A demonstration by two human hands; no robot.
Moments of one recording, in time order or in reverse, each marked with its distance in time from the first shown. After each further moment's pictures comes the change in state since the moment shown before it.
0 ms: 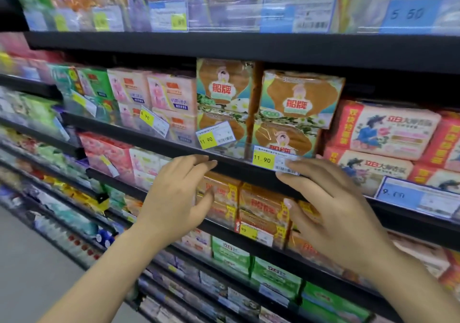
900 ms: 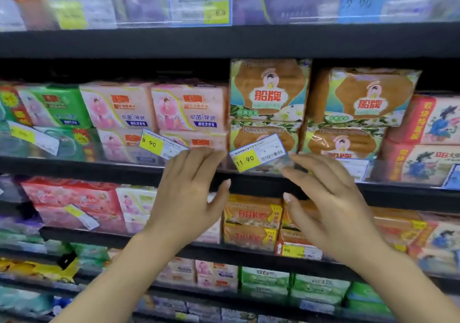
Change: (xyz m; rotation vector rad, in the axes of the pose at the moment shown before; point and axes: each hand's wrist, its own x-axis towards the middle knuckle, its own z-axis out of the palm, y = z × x) left_hand 0.044 -0.117 0.023 -0.113 0.165 0.240; right_hand 0.064 -0.053 0.094 -0.255 0.121 0.205
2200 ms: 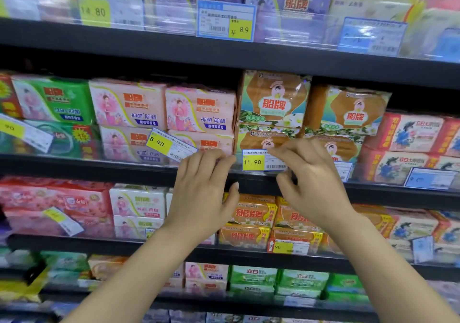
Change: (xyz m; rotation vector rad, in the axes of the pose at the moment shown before) left_hand -0.003 0.001 0.005 -0.083 0.005 -0.021; right_hand 0.042 -0.019 0.004 -0.204 -0.003 0.094
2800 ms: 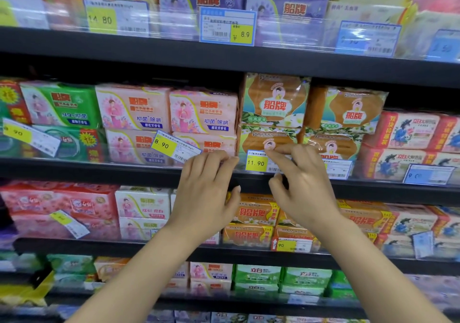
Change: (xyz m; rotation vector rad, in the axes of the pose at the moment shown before) left_hand -0.002 -0.003 -0.004 0.033 -0.064 0.032; right_hand -0.009 -0.015 0.013 -0.040 0.000 0.066
